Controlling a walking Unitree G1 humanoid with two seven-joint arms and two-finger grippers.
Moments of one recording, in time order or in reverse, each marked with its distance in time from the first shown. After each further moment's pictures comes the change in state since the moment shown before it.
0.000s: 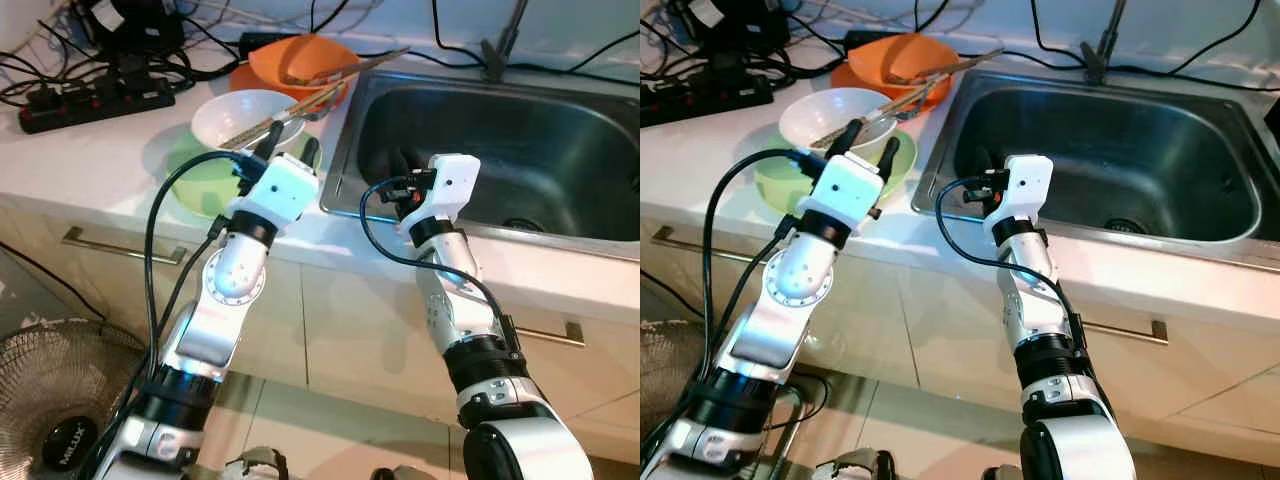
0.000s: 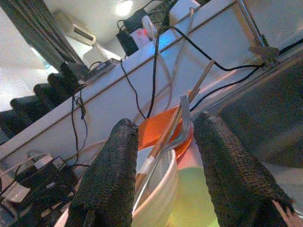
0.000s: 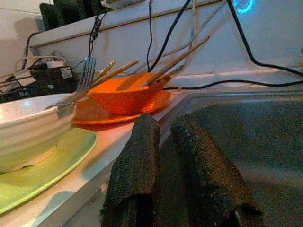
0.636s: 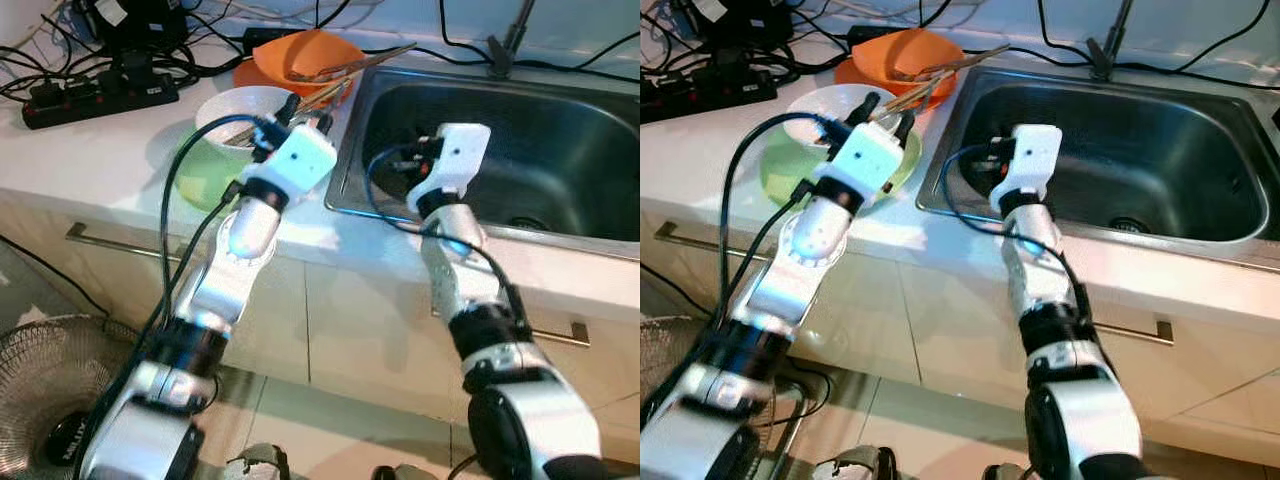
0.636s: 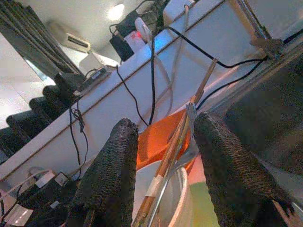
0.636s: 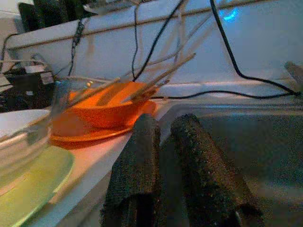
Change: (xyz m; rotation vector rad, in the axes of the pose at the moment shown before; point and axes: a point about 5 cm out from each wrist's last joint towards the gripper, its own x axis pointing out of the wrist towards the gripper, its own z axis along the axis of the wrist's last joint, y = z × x) left arm 0.037 0.005 0.000 0.080 -0.004 -0.043; right arm 0.025 -0.013 0.018 -0.039 -0.006 -0.076
